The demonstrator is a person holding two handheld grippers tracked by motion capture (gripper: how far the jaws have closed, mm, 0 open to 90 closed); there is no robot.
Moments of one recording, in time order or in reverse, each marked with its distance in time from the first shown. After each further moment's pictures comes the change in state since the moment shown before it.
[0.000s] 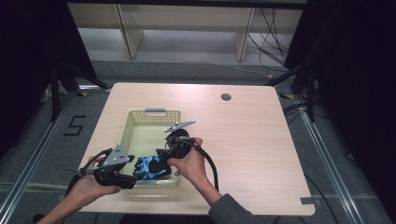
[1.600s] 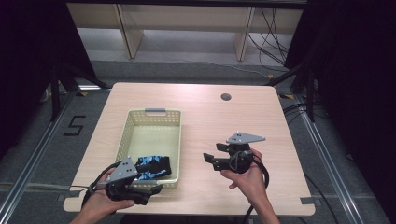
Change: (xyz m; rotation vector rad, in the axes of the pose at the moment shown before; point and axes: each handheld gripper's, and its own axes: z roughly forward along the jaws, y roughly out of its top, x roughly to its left) left arm -0.050 0.000 0.008 -0.200 -0.153 -0.107; right arm -0.073 -0.078 -0.116 -0.231 -0.018 -0.043
